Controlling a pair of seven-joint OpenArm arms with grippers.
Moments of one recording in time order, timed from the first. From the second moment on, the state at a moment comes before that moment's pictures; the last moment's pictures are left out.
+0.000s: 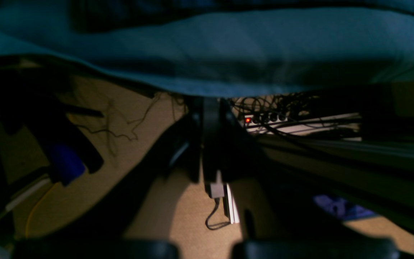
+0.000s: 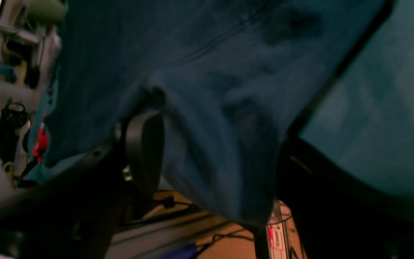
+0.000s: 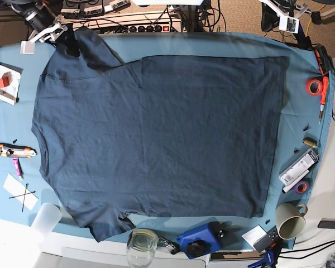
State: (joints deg) left arm 60.0 -5.1 -18.8 118.4 -18.0 -24.1 18.5; right arm -36.0 11.9 43.6 87.1 69.3 42.2 -56.8
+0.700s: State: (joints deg) left arm 43.2 -5.1 -18.9 118.4 -29.6 -6.7 32.2; right arm -35.9 12.2 43.6 87.1 69.2 42.5 -57.4
